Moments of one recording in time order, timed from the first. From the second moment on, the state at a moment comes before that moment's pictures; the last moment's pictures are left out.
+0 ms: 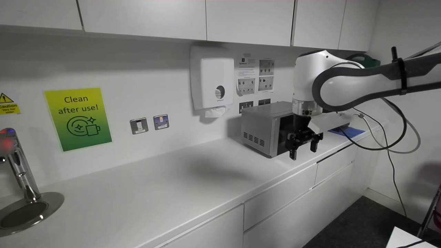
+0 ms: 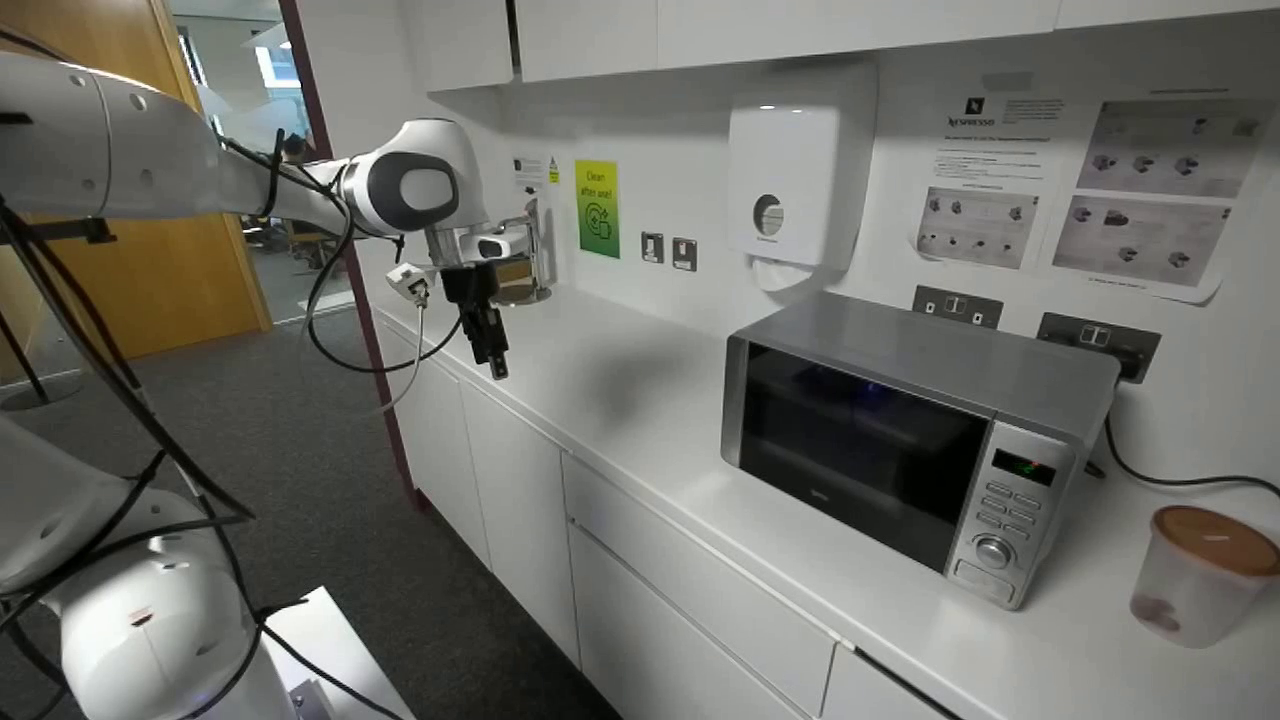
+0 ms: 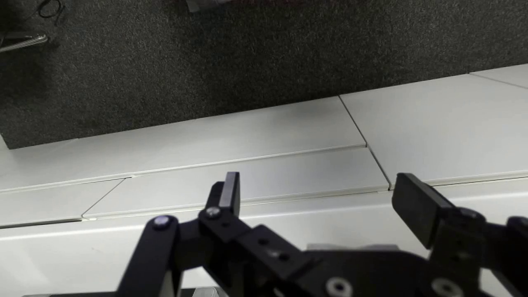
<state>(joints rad) -0.02 -0.42 0.24 -2.25 -0.04 1.84 0.48</state>
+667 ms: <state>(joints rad) 0.00 -0.43 0.24 -2.25 -0.04 1.91 0.47</state>
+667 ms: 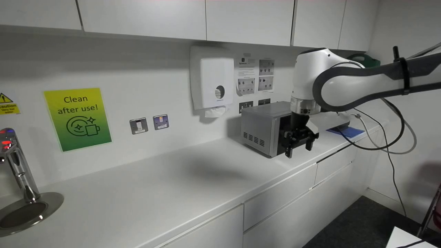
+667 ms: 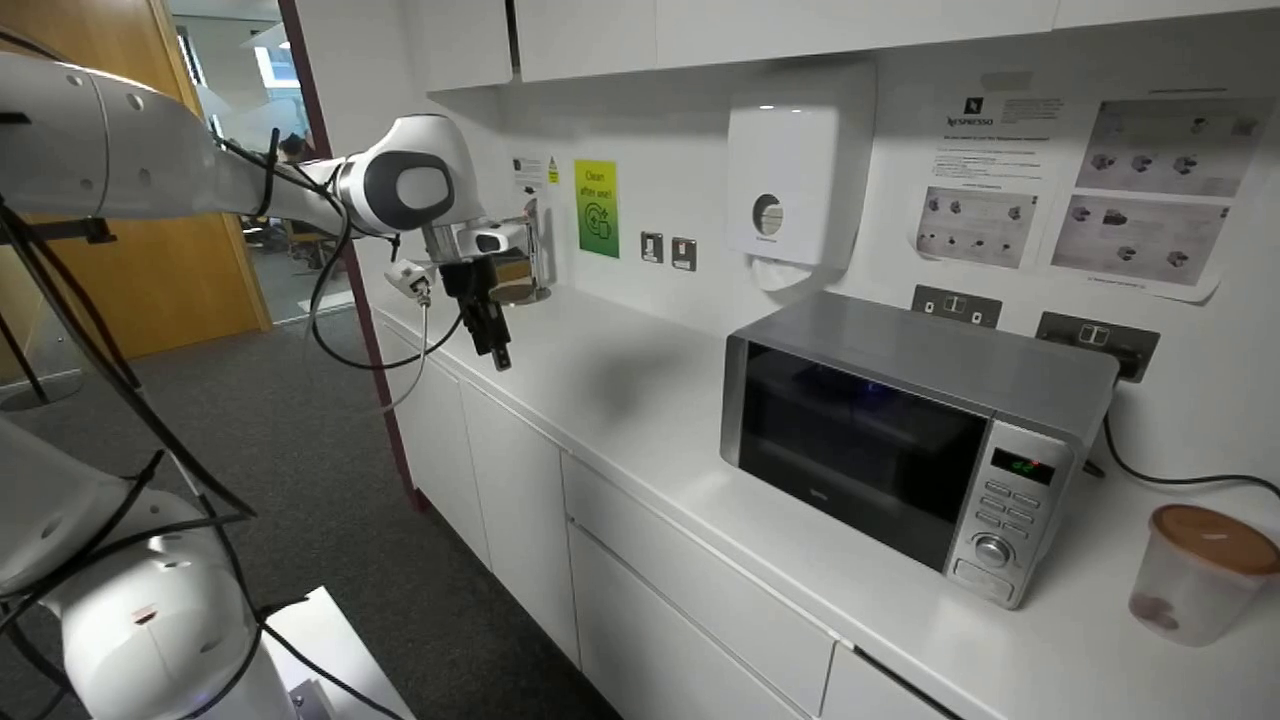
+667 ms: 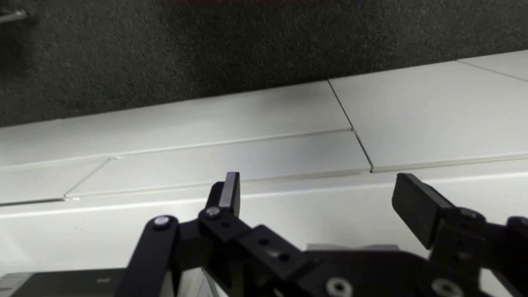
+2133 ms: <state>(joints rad) -0.04 -0.48 -0.05 -2.01 0.32 2.12 0.42</state>
